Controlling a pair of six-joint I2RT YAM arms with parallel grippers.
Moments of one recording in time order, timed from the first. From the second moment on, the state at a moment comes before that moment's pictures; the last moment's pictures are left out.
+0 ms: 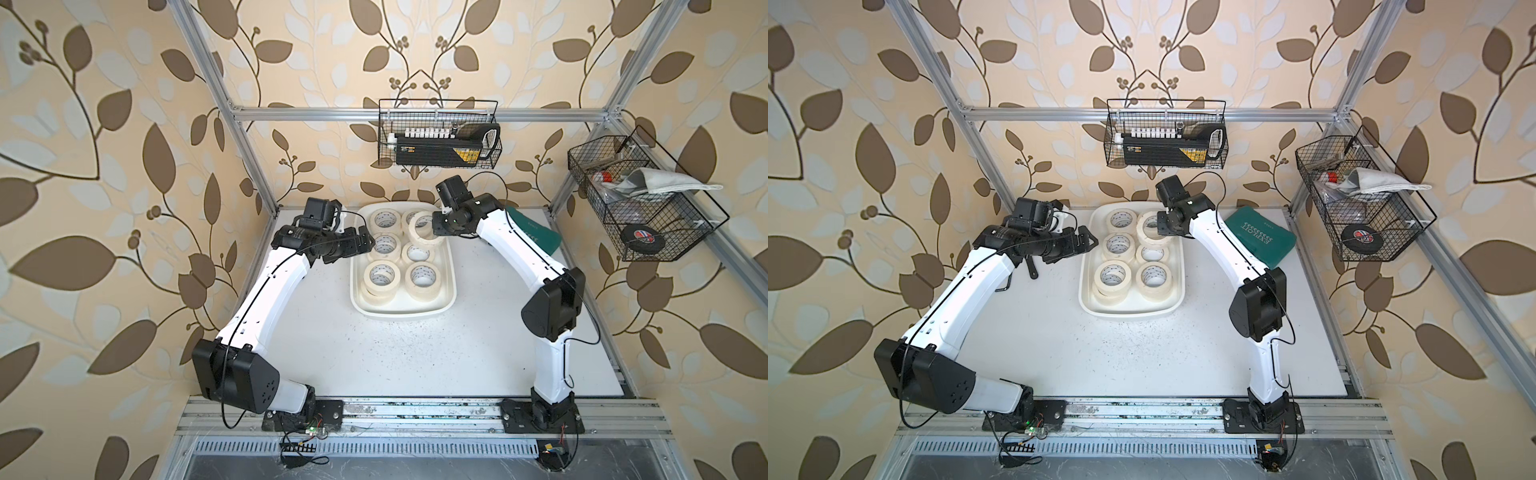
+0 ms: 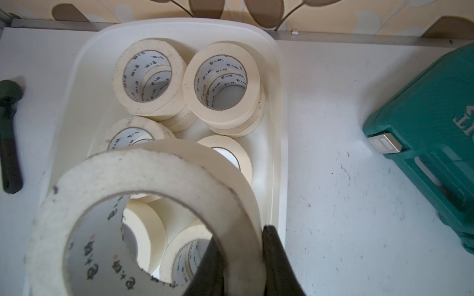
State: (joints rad) left arm -0.31 1.45 1.50 -0.91 0.28 -0.44; right arm 0.49 2.01 2.09 -1.02 0.19 0.39
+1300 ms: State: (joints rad) left arm -0.71 1.81 1.77 -1.04 0.09 -0.39; right arm 0.69 1.66 1.55 -0.96 0.25 0.42
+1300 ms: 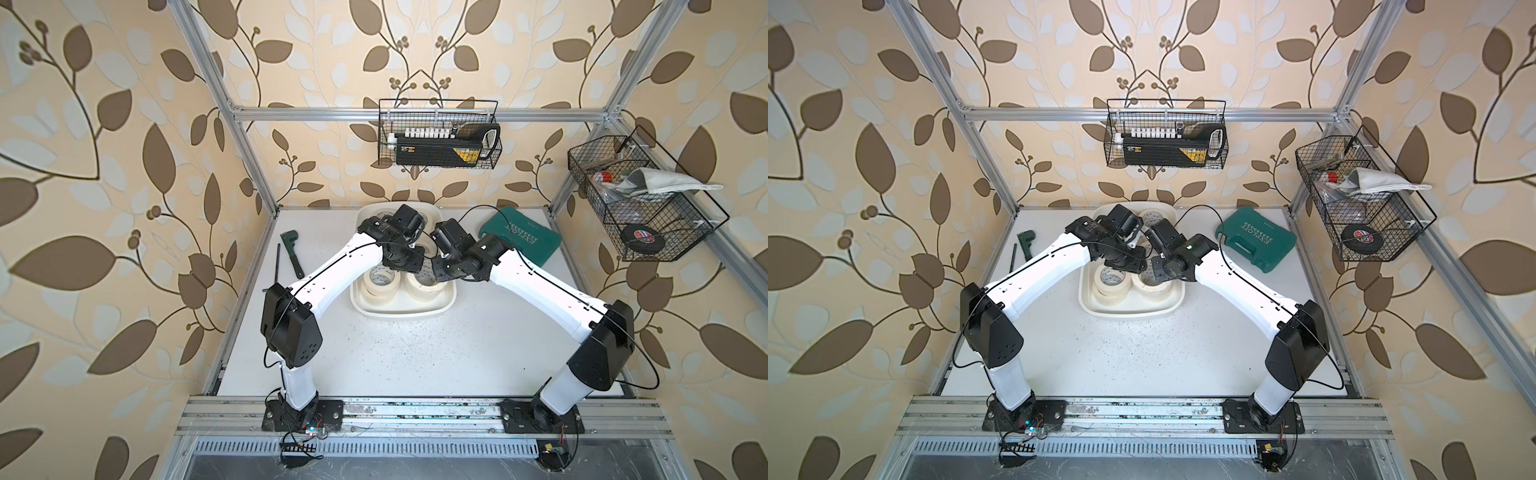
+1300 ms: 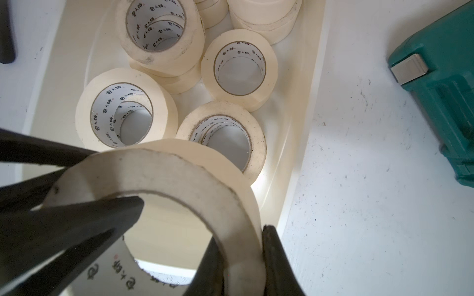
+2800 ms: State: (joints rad) left arm -0.01 2.35 2.37 -1.23 -0.08 -0.56; right arm 0.67 1.27 1.34 -0.89 0.17 0.44
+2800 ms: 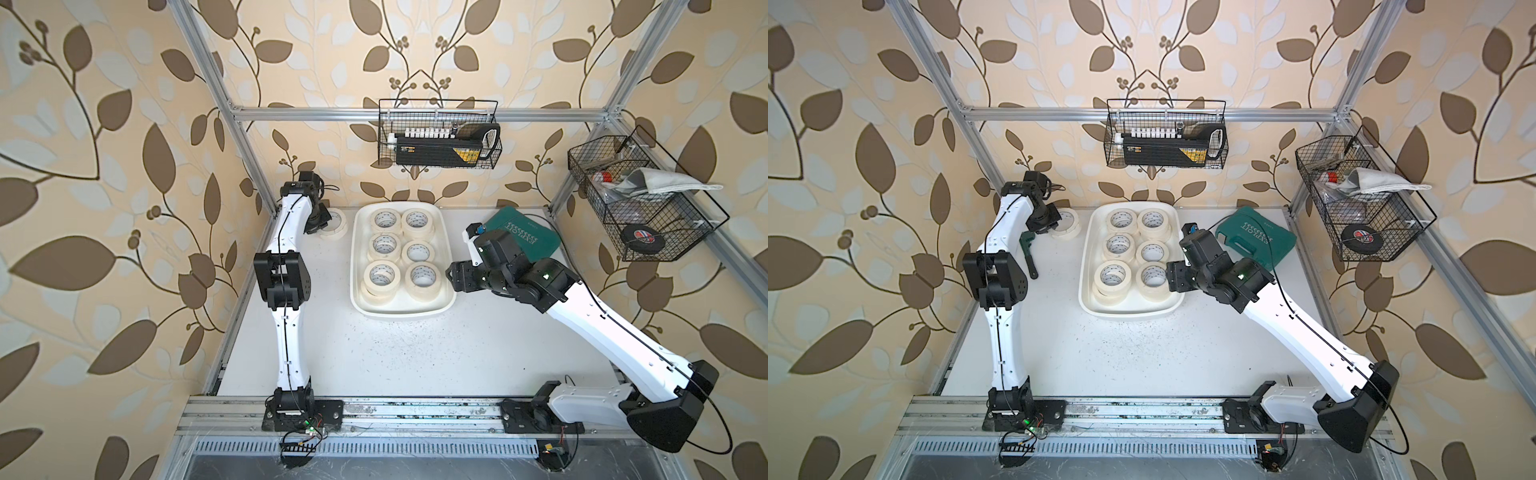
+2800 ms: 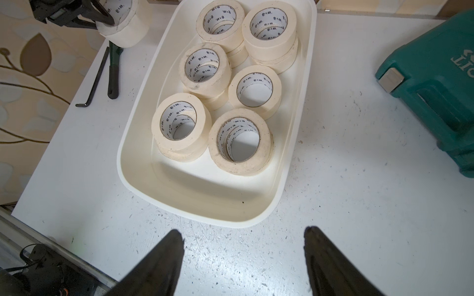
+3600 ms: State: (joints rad) left arm -0.01 2.55 2.48 -1.14 -0.11 -0.55; right arm 0.65 1.27 1.28 -0.84 0.13 0.47
